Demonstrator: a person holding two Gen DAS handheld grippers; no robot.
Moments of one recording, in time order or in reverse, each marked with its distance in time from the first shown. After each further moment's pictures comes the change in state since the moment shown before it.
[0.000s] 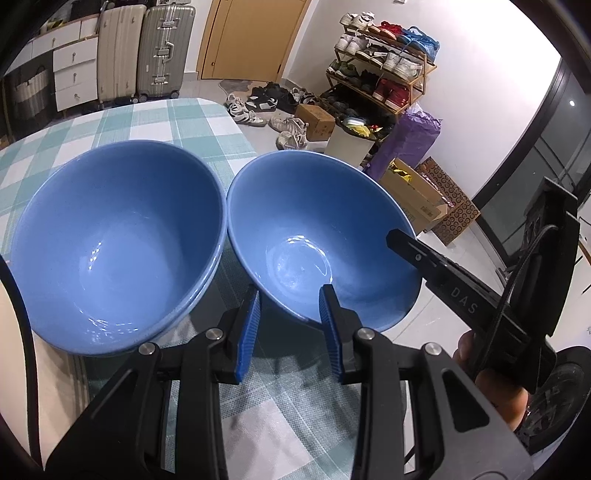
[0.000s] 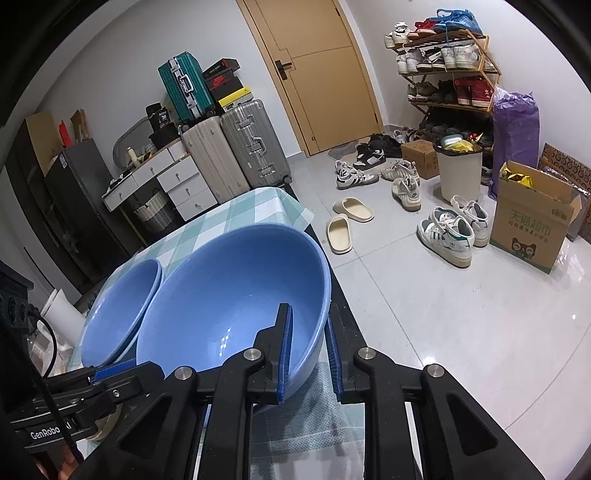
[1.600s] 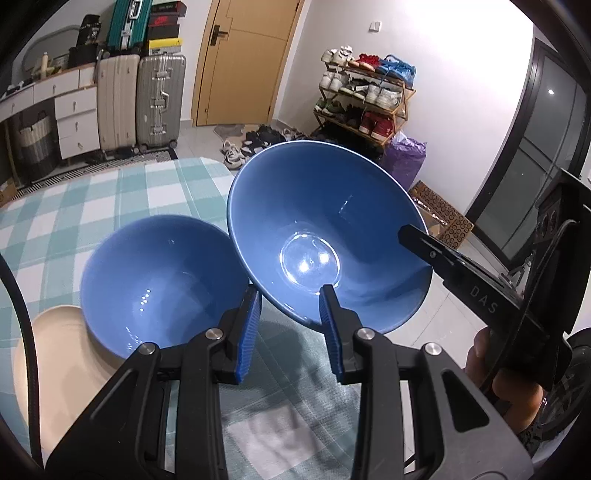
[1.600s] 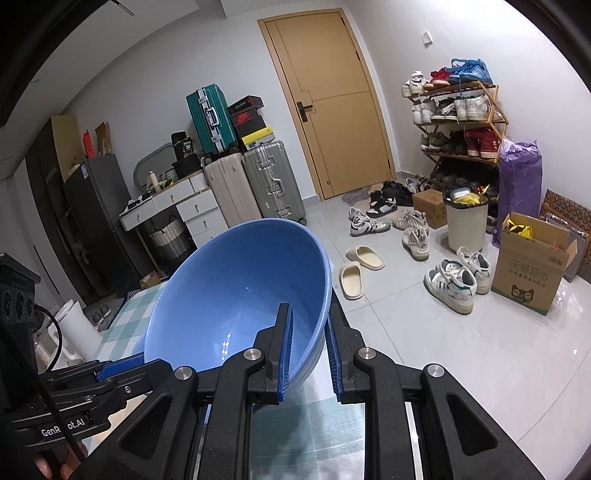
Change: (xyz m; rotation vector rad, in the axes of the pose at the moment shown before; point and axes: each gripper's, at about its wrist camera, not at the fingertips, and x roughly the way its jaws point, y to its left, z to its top) left arm -0.113 -0.024 -0.007 0.101 -0.176 0.016; right arm -0.093 0.066 0.013 -0.072 -0.173 0.040
